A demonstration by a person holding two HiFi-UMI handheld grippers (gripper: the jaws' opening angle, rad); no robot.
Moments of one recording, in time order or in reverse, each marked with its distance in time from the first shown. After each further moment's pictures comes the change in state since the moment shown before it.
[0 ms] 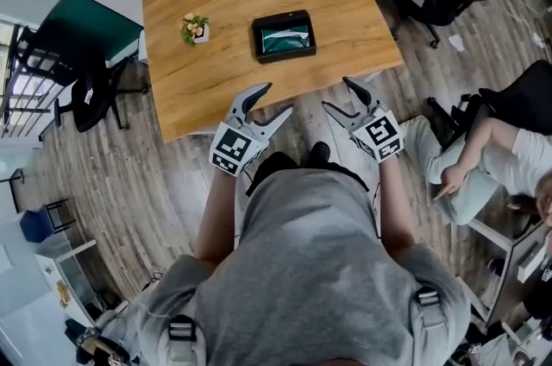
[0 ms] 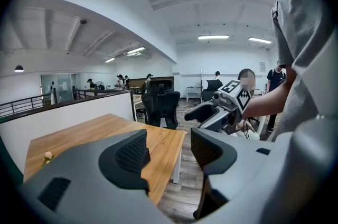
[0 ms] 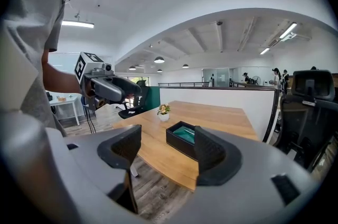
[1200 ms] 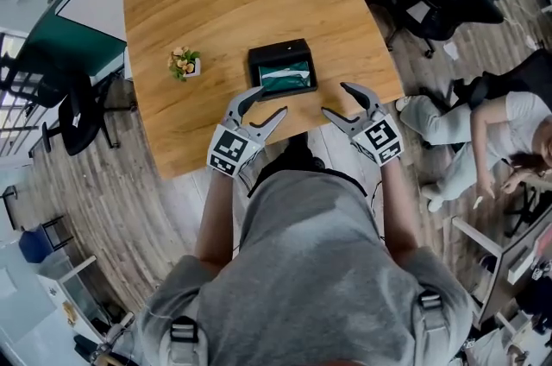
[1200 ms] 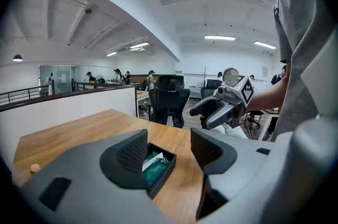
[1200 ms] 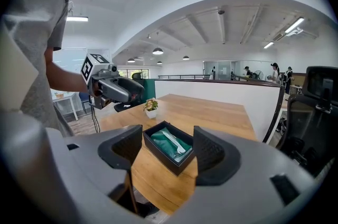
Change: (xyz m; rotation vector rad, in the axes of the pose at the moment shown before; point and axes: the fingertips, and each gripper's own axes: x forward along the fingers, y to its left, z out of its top) left arm 0.082 0.135 -0.012 -0.055 0.019 -0.025; right arm 0.097 -0.097 0.015 -0.011 0.097 0.015
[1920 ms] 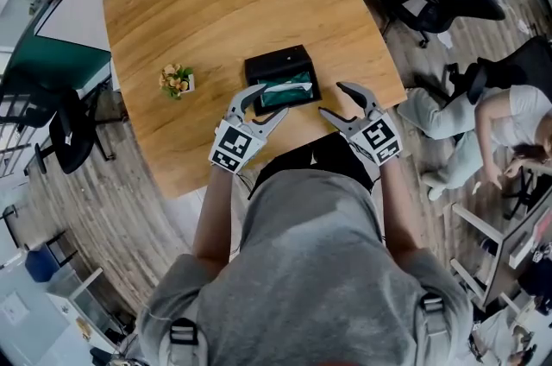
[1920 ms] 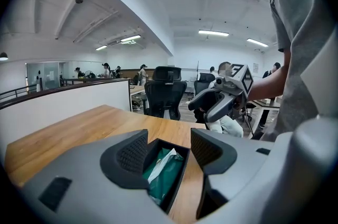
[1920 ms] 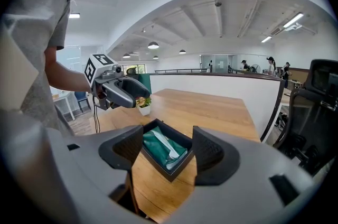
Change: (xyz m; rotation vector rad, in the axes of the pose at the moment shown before) left arm 0.045 0.056 -0.025 0.049 0.066 -0.098; right arm 0.052 -0.026 0.002 0.036 0.064 -0.021
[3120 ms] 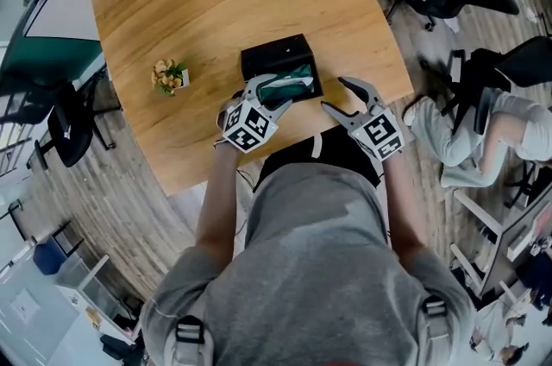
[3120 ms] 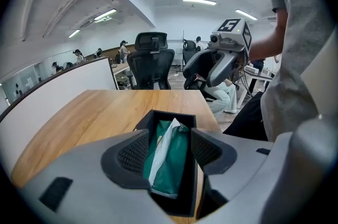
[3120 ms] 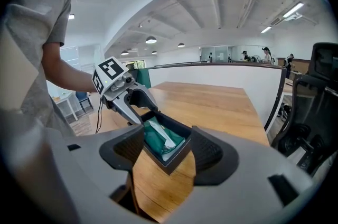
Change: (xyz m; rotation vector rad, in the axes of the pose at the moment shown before) left arm 0.069 0.004 -0.078 0.163 0.319 -0.132; right arm 0.020 -0.018 -0.036 0.049 0.078 0.026
